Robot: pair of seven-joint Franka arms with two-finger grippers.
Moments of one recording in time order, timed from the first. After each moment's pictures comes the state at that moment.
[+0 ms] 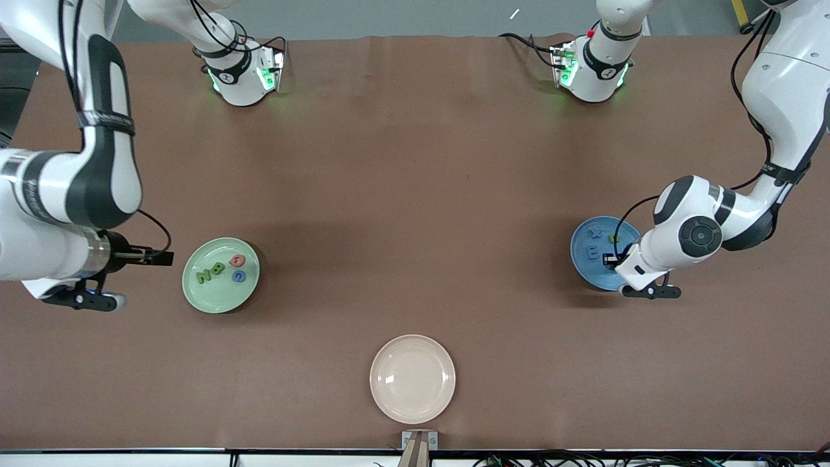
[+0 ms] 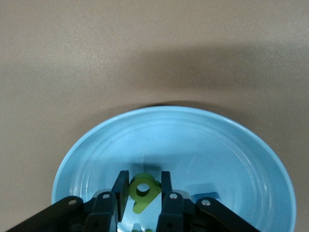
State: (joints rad) left arm 0.67 0.71 -0.78 -1.93 0.69 2.22 -0.45; right arm 0.26 0.43 -0.35 -1.46 0.09 1.62 0.05
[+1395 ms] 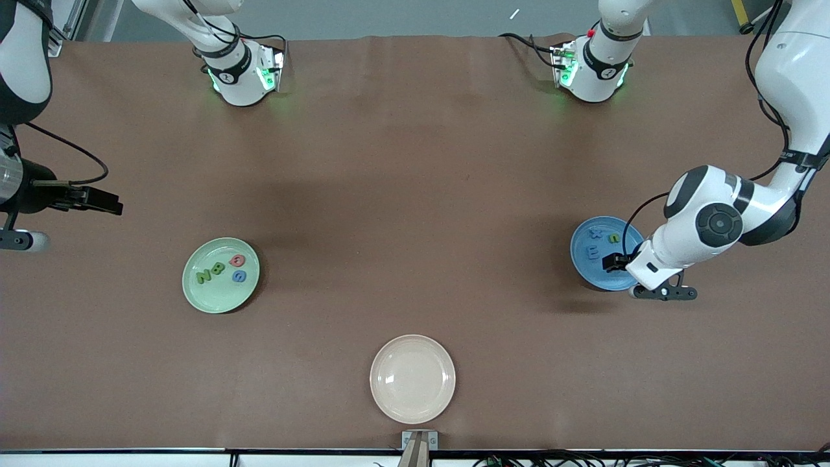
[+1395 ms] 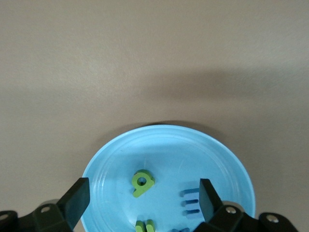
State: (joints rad) left arm 0.77 0.67 -0.92 -1.91 0.70 2.19 -0.45; right arm 0.00 0.20 -0.04 -1.46 -0.02 1.48 0.04
